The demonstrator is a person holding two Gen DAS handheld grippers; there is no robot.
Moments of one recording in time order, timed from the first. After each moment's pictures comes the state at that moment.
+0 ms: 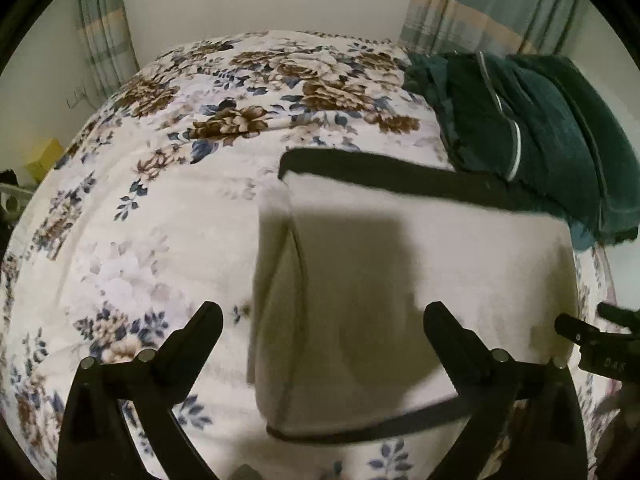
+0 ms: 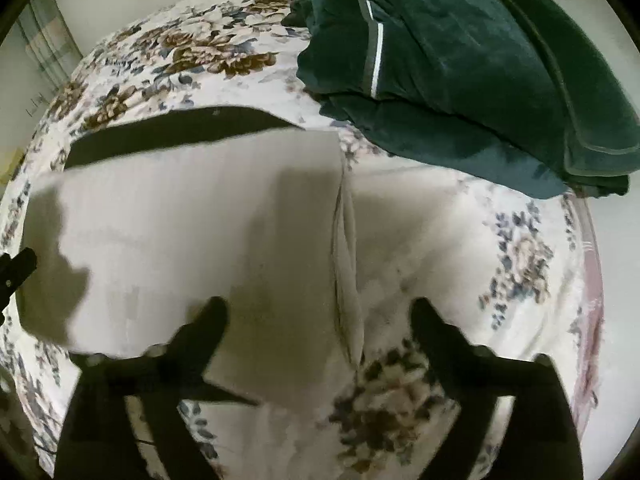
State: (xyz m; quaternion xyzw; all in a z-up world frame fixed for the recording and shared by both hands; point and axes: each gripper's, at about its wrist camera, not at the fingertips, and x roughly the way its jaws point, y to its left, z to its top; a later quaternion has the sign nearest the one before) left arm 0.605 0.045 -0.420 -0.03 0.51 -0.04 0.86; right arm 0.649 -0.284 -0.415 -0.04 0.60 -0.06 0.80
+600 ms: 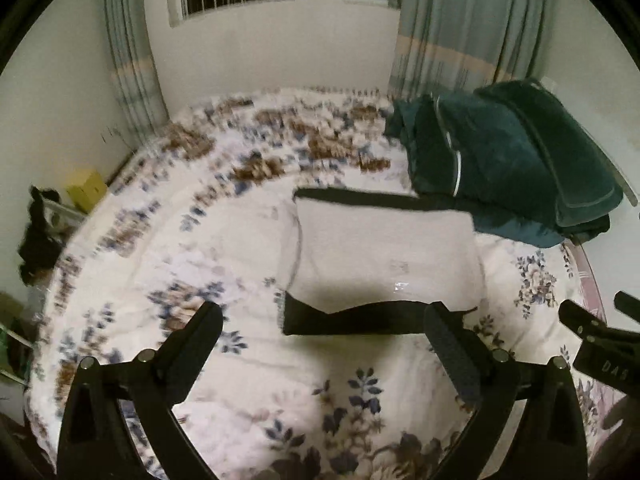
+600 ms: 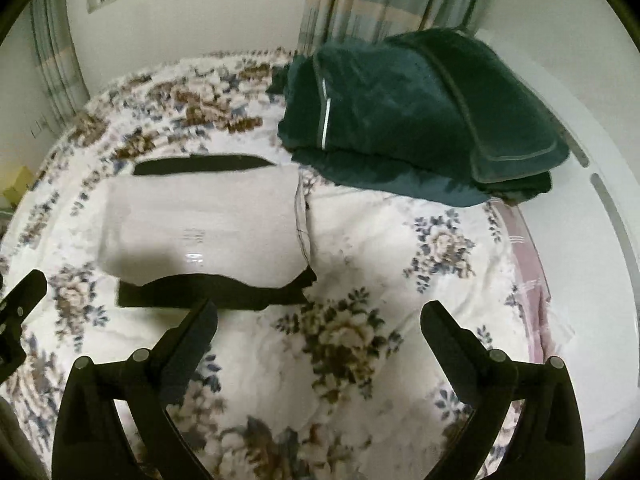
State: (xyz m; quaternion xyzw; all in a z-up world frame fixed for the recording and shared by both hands) left arm 0.441 0.031 -0.264 -0.01 0.43 -0.02 0.90; right arm 0.465 -0.264 -0.221 -0.04 0.50 -0.09 0.86
